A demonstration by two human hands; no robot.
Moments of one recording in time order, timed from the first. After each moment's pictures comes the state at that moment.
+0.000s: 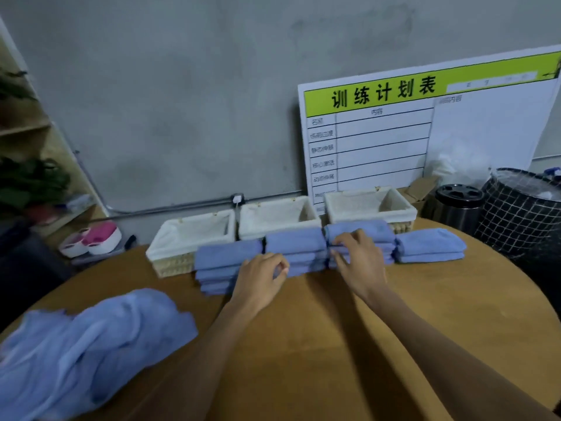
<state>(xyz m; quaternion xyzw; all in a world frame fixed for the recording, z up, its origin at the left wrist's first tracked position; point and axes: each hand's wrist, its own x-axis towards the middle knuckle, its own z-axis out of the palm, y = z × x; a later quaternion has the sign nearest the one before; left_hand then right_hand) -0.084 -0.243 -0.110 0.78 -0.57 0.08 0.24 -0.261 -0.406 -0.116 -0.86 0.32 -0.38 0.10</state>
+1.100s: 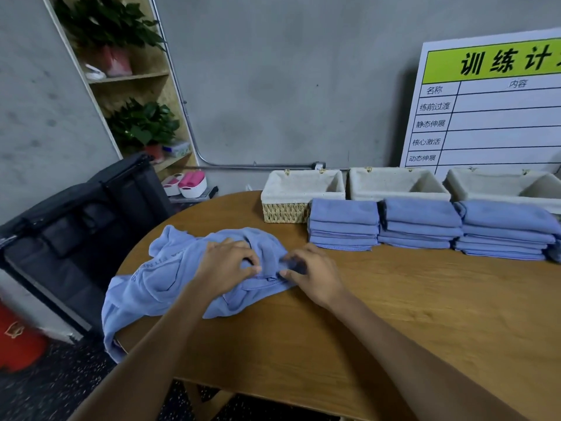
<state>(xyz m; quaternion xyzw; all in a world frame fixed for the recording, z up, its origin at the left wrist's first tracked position) 0.060 0.021 -0.129 0.89 -0.43 0.09 0.10 -0.080 -0.166 -0.161 -0.93 0.10 -0.20 0.29</state>
